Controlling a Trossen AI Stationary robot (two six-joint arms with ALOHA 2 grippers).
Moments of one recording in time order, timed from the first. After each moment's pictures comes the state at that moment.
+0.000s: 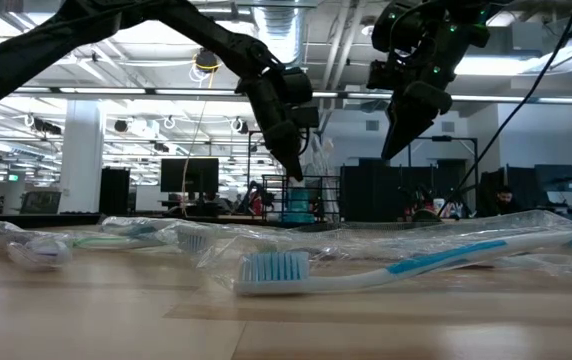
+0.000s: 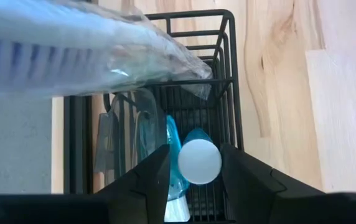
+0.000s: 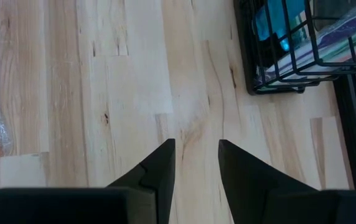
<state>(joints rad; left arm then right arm) 0.57 2.22 1.96 -0.86 0.17 0.60 -0.30 1.40 0.99 -0.62 0.07 -0.26</state>
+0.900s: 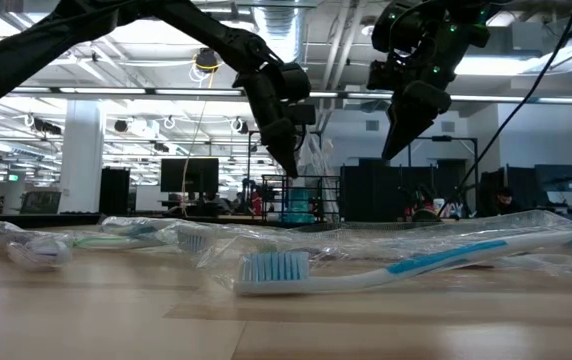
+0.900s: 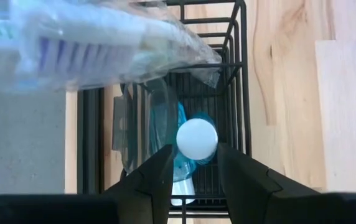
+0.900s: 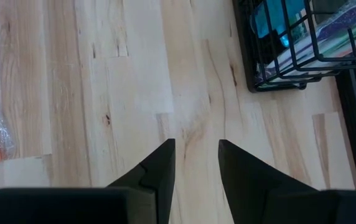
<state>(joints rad) 0.57 2.19 1.96 -0.90 0.12 0.59 -0.30 1.40 0.99 -0.62 0.07 -0.24</state>
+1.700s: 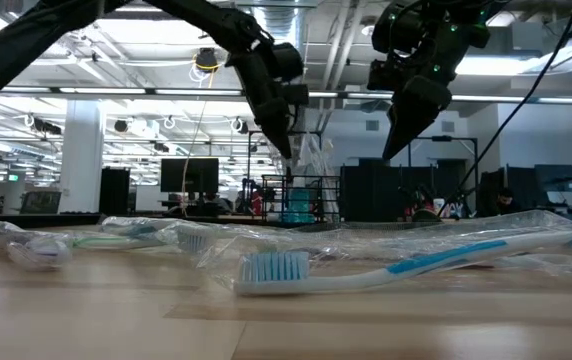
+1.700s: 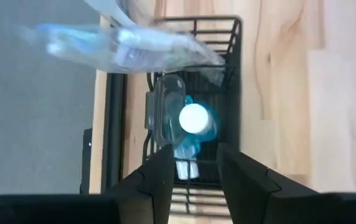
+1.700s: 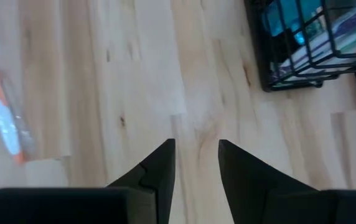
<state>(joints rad) 0.57 2.10 1.96 -0.95 0.08 0.55 -0.31 1.40 0.99 -0.63 0.02 -0.20</state>
